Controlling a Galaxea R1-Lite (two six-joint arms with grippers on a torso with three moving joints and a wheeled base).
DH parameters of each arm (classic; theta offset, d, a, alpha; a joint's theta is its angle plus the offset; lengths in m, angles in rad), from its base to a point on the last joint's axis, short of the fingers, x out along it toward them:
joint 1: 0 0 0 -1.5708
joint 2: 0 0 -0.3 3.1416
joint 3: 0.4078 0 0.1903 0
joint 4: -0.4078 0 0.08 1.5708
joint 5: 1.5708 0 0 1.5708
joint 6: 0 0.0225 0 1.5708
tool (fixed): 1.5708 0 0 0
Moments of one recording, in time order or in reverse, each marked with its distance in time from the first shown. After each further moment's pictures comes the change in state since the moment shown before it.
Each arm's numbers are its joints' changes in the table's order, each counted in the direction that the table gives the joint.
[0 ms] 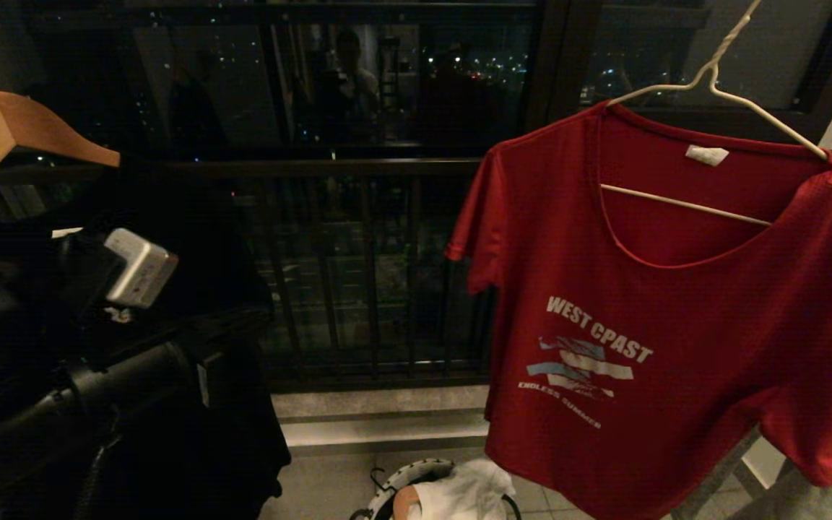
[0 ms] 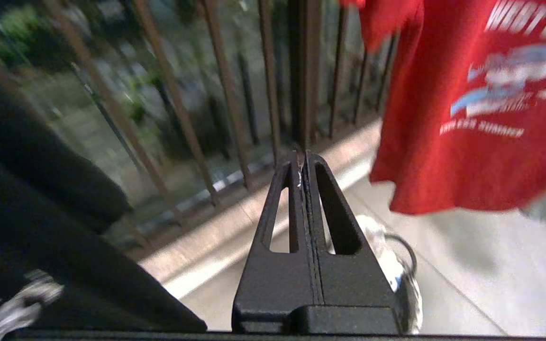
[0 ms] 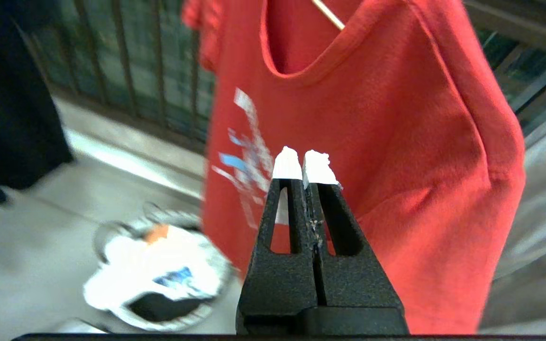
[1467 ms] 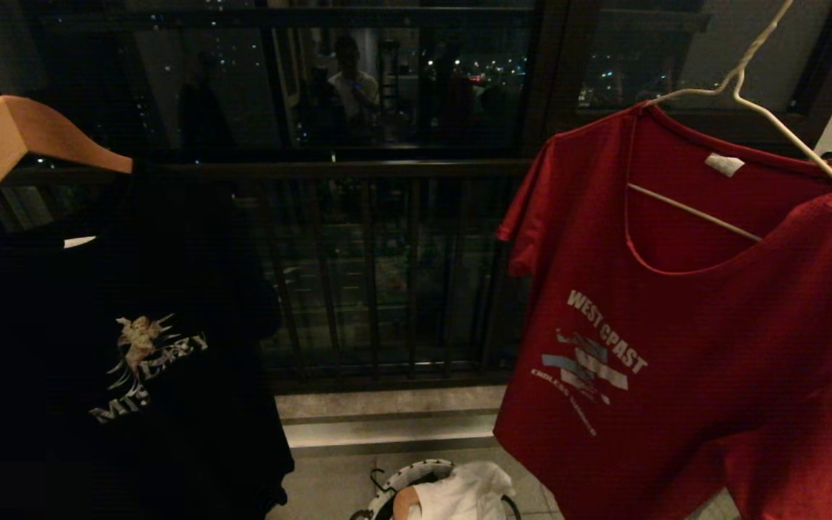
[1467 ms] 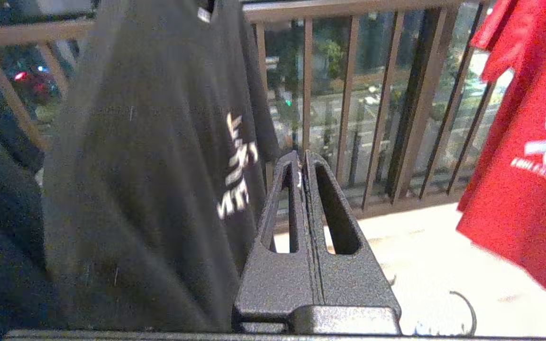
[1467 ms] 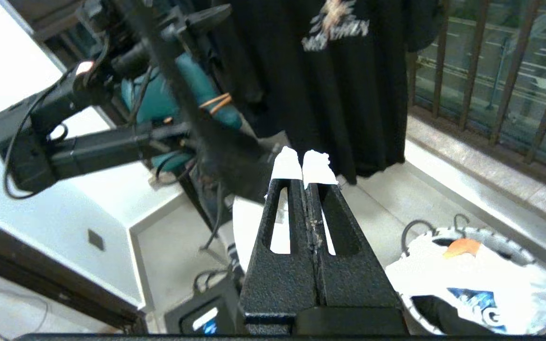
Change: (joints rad) left arm 0.311 -1.067 -0.082 -0.782 -0.113 -0.088; right arm 0.272 -0.255 0.119 -0.353 -0.561 0.433
